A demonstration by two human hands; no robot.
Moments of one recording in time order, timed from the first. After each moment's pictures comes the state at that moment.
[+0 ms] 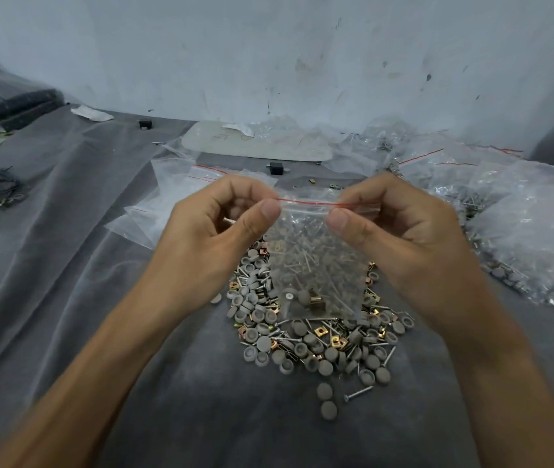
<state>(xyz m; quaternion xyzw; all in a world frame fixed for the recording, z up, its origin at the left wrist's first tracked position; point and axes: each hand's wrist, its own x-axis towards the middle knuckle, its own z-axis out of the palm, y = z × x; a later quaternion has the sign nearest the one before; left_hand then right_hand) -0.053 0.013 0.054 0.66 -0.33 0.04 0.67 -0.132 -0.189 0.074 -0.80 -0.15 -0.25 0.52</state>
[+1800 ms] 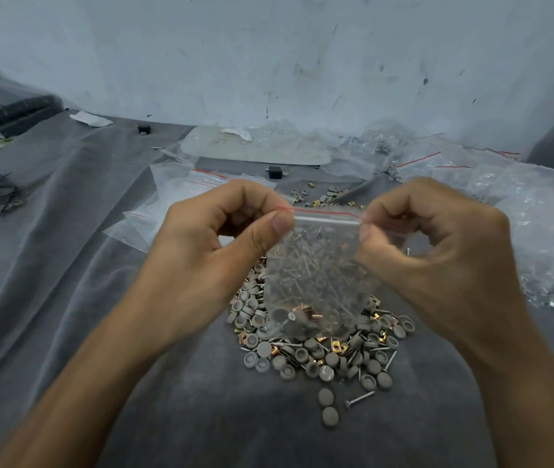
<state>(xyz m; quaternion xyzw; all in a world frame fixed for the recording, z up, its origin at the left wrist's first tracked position) -0.070 0.018 0.068 0.66 -0.40 0.08 0.63 -0.150 -0.184 0.087 -0.86 -0.10 -0.40 0.31</state>
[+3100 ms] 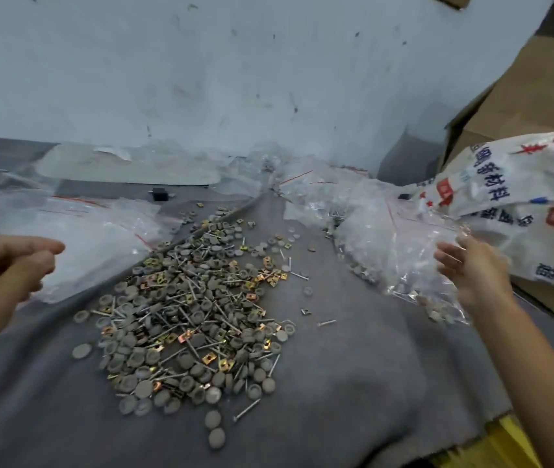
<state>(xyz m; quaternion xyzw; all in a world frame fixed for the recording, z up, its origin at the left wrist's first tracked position) 0.032 0.050 0.005 0.82 -0.20 0.06 0.54 -0.234 -0.438 0.064 -0.53 0.38 -0.46 0.60</state>
